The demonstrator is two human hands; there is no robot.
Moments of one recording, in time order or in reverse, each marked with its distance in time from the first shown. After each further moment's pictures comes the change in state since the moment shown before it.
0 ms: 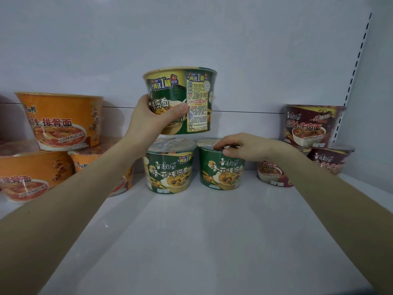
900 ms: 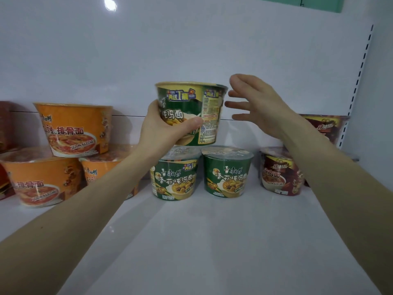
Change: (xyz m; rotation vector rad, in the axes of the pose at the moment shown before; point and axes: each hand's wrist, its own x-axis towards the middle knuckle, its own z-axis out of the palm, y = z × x) left_hand -0.014 0.012 0.008 0.113 0.085 0.031; right_hand -0.012 -0.058 -0.049 0.708 0.462 -0.178
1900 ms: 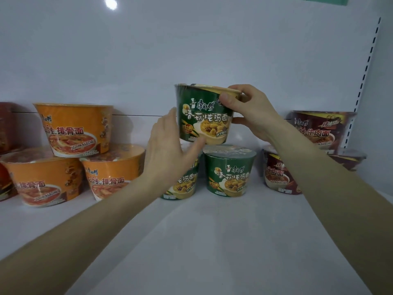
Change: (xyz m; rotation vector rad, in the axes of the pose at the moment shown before) left_hand -0.039 -0.002 0.011 0.531 0.047 0.314; right_hand 0.019 0.029 0.009 0.097 0.060 -0.029
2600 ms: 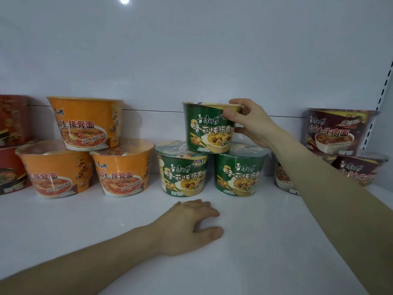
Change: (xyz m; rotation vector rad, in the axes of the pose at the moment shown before) left_hand -0.088 -0.038 0.017 0.076 -0.988 0.035; right_hand 0.016 0.042 0.010 0.065 -0.087 0.111
